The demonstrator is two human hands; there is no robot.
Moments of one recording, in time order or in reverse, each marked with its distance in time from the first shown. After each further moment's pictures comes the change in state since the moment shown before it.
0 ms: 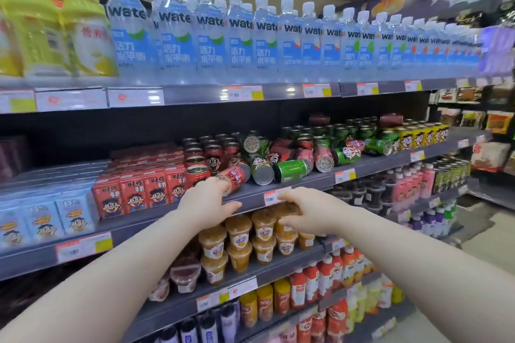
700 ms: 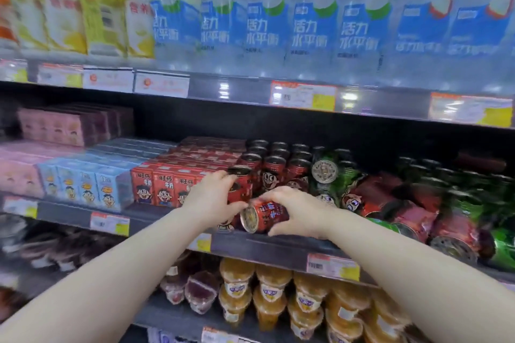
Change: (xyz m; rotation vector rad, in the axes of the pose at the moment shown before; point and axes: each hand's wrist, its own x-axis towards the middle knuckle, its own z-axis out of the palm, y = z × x) left_hand 0.111 -0.030 0.035 0.096 0.095 -0.550; right_hand 0.258 0.041 0.021 0.008 -0.132 -0.756
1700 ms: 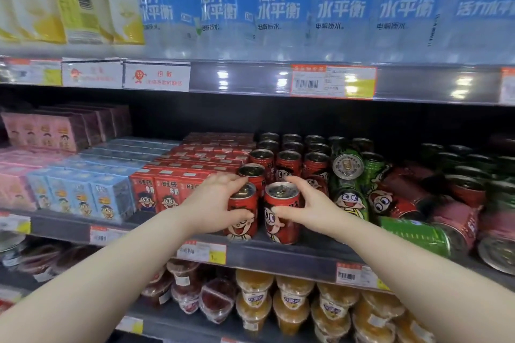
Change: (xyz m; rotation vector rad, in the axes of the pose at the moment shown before) left_hand 0.024 -0.040 0.001 -0.017 -0.136 0.208; right_hand 0.037 0.013 0.029 0.767 0.187 0.211
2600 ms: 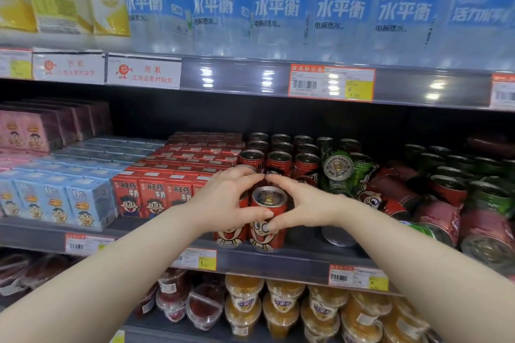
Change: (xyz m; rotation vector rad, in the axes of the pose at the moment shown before) left_hand 0.015 0.015 0.000 -0.118 0.052 0.163; right_hand 0.009 -0.020 -0.017 -0.279 -0.225 -0.018
